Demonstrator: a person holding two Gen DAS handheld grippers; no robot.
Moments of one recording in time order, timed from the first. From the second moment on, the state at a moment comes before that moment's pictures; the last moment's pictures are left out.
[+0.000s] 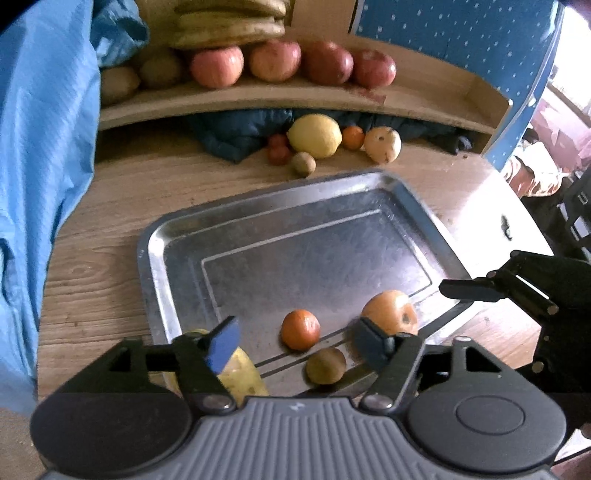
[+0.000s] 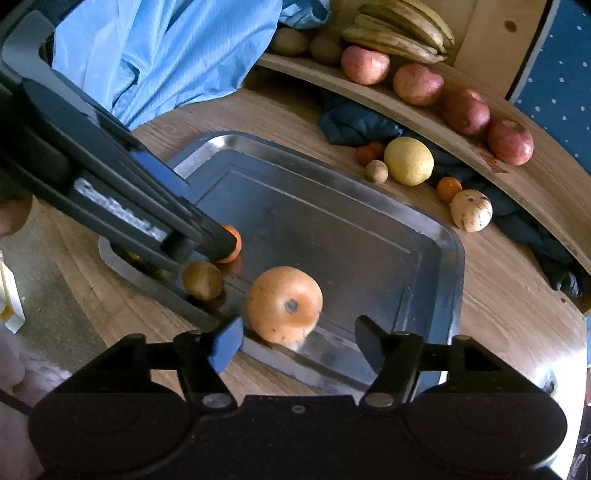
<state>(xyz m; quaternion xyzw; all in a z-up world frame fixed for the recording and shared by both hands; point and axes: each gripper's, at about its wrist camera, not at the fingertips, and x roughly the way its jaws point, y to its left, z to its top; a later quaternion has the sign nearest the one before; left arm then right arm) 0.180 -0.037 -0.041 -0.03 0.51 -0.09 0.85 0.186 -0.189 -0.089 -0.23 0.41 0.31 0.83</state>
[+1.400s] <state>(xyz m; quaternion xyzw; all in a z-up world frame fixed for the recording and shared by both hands) 0.186 0.009 -0.010 0.03 0.52 -0.02 0.85 0.209 -0.209 -0.067 -0.23 0.43 0.26 0.83</state>
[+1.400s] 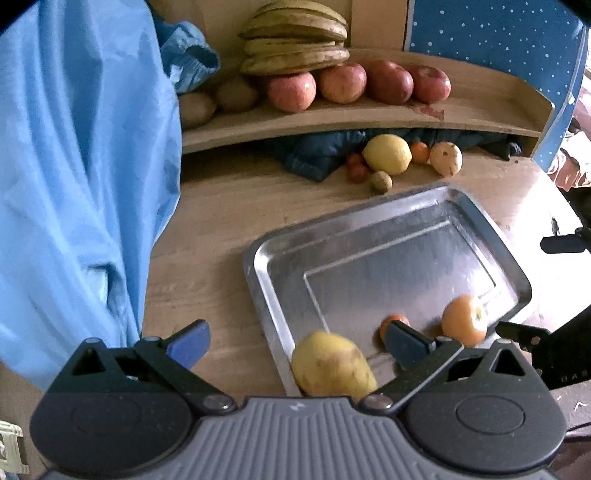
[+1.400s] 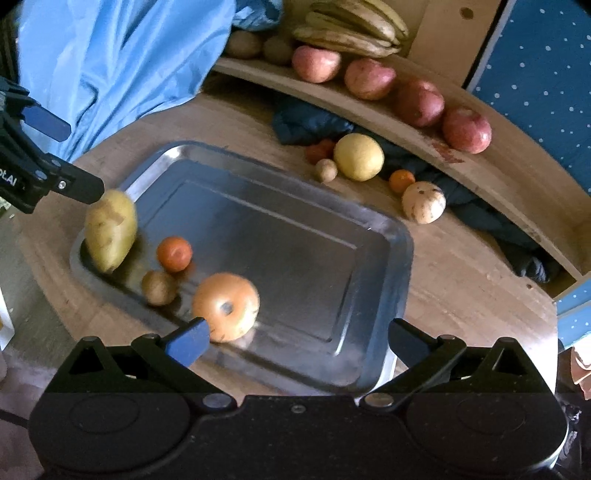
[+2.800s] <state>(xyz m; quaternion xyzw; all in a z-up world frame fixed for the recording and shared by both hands) 0.365 0.010 -0.053 -0.05 0.50 -0.08 0.86 0.313 -0.149 -0.069 -0.18 0.42 0.19 0.87</state>
